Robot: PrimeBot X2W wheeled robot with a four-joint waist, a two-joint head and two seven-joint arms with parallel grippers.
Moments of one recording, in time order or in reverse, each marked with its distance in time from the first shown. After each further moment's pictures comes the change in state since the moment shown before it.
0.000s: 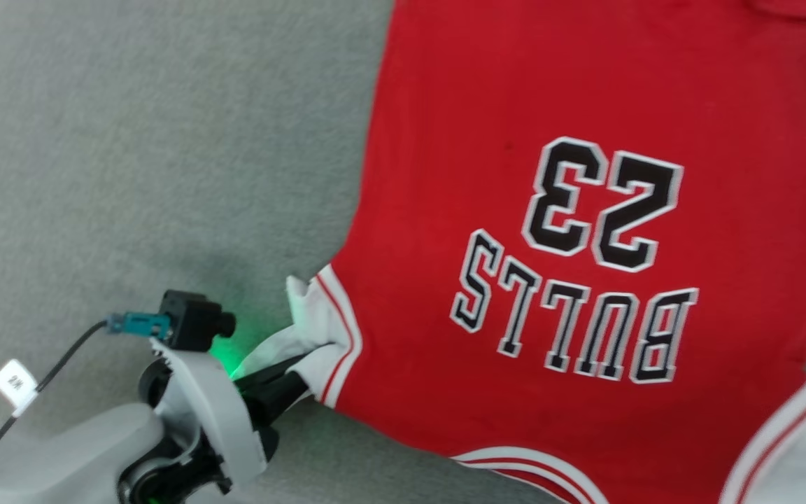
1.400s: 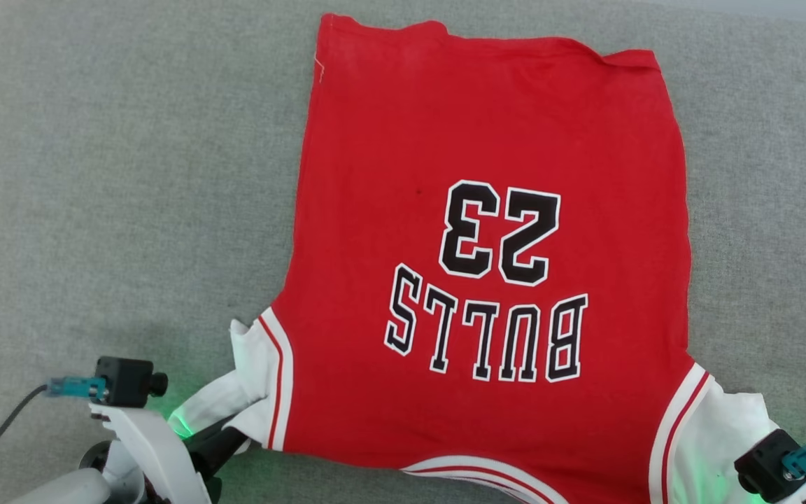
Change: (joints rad) left arm 0.146 0.087 -0.010 0.042 -0.151 0.021 -0.032; right arm 0.944 0.043 0.127 -0.307 -0.058 0.002 -0.096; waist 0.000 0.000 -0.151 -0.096
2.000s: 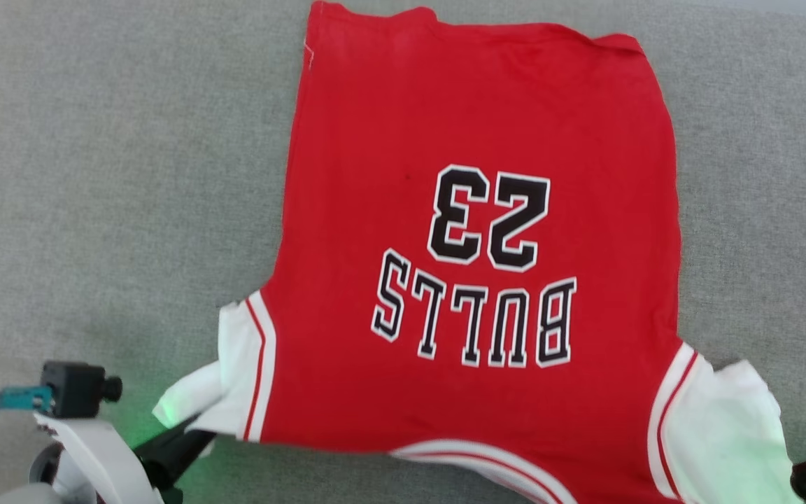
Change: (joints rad) left arm -0.017 0.170 0.002 -0.174 0.025 -0.007 -0.108; right arm 0.162 0.021 -0.228 -0.250 0.056 -0.001 0.028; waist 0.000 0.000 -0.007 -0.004
